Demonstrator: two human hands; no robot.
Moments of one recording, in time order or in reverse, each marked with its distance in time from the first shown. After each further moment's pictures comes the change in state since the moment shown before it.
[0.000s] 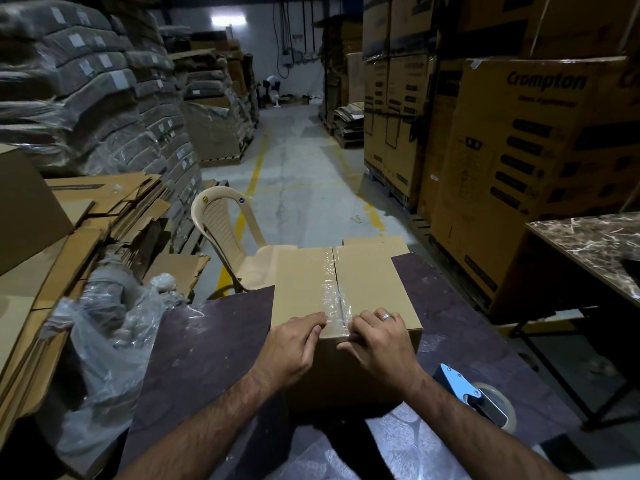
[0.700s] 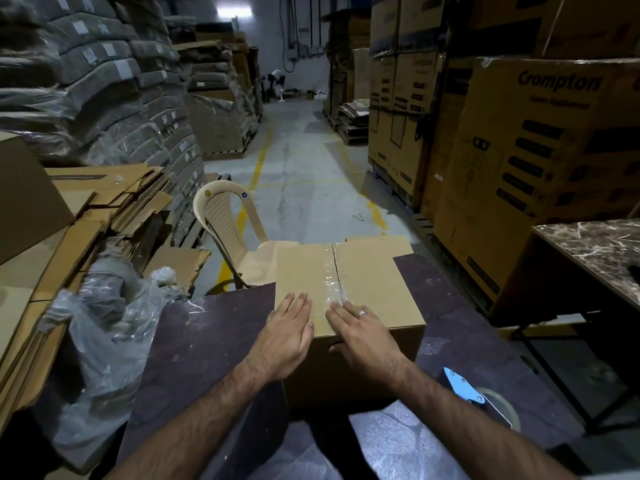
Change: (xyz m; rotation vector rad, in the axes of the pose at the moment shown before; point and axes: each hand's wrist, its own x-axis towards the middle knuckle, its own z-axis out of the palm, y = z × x) left_hand 0.012 -0.031 0.005 0.179 -0.293 -0.204; right_hand 0.032 -0.017 0.012 -0.068 -0.333 -0.189
